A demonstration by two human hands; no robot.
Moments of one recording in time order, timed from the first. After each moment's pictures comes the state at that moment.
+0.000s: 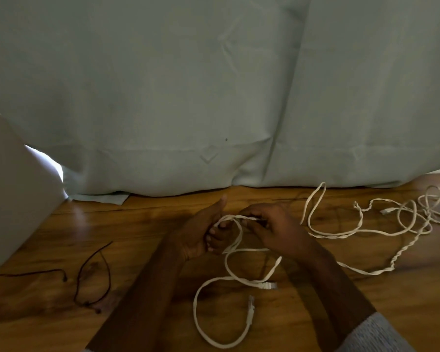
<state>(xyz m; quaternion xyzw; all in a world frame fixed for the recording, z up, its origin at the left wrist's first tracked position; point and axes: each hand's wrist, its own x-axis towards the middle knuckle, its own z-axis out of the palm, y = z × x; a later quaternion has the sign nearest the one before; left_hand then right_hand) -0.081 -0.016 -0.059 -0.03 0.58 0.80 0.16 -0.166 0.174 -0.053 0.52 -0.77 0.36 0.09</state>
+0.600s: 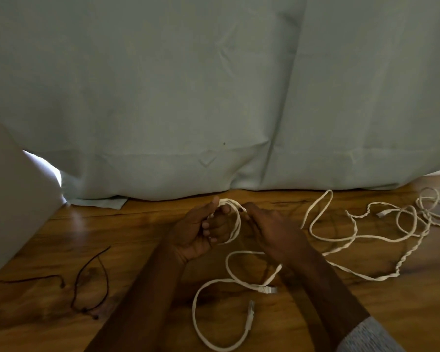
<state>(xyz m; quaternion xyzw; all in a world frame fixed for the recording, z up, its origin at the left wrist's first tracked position) -0.085 -0.019 -0.059 0.15 0.42 0.89 0.09 -0.154 0.174 -0.053 0.44 -0.86 0.22 0.11</state>
